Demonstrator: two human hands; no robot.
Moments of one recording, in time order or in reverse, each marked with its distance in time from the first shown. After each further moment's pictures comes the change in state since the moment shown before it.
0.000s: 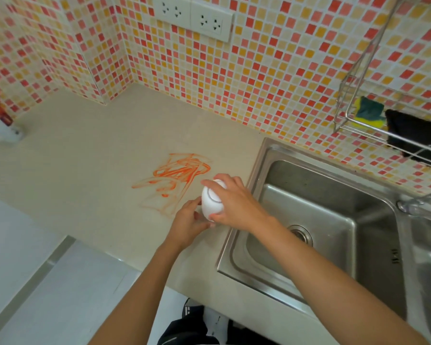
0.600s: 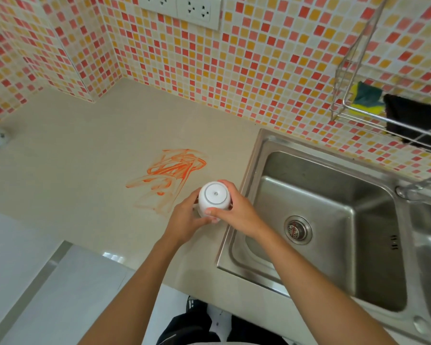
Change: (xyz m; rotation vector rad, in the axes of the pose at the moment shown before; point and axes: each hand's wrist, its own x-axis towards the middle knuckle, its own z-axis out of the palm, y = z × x) left_hand 0.001 0.013 -0.006 -0.039 -0.056 0.094; right_hand -0.015 0.023 0.042 0.755 0.060 0.324
